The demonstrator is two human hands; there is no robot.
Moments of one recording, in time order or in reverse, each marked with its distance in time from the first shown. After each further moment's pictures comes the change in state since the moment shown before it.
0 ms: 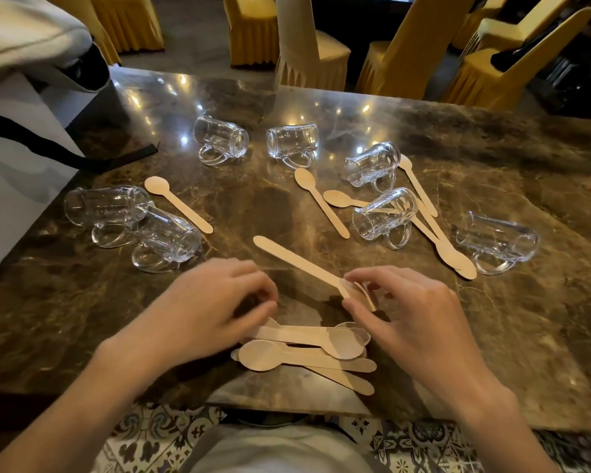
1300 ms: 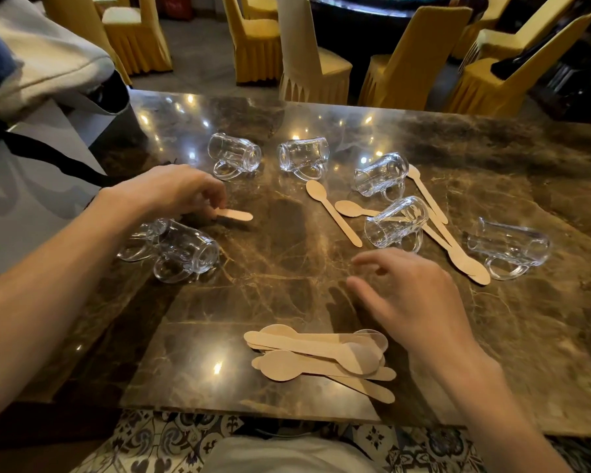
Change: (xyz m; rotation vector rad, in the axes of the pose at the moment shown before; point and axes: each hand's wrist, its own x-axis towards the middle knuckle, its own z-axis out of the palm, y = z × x) left_hand 0.087 -0.143 -0.077 0.302 -0.174 -0.157; right_hand 0.027 -0.013 0.013 -0.088 0.023 0.094
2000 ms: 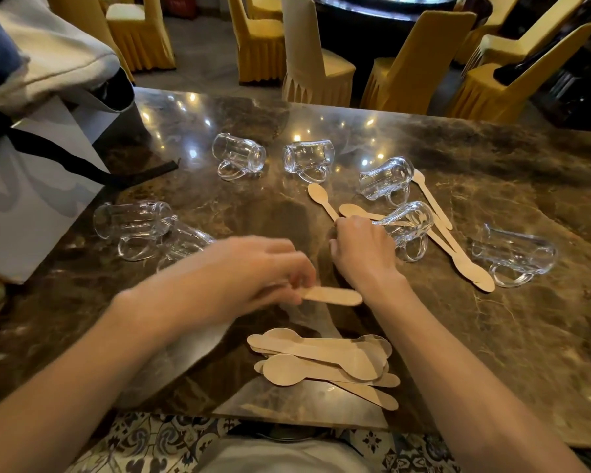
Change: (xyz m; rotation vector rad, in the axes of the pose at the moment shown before) left_hand -0.080 0.128 0.007 -0.198 0.126 0.413; right_hand 0.090 -0.008 0.058 -0.311 -0.132 0.083
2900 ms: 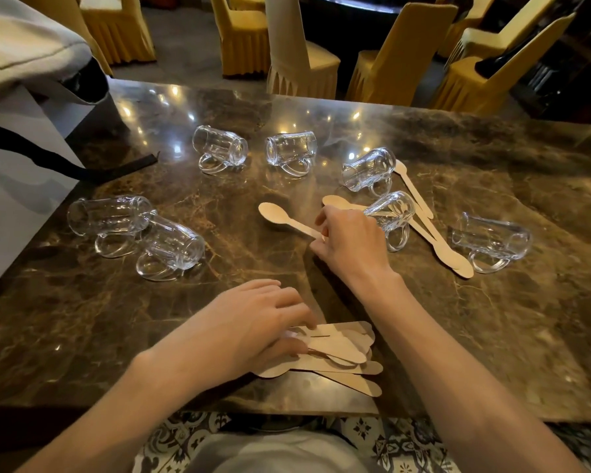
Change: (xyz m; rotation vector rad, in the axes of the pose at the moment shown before) left_hand -0.005 0.028 0.058 -0.021 -0.016 -0.003; right_hand -0.012 0.009 -0.007 0.147 0.077 -0.058
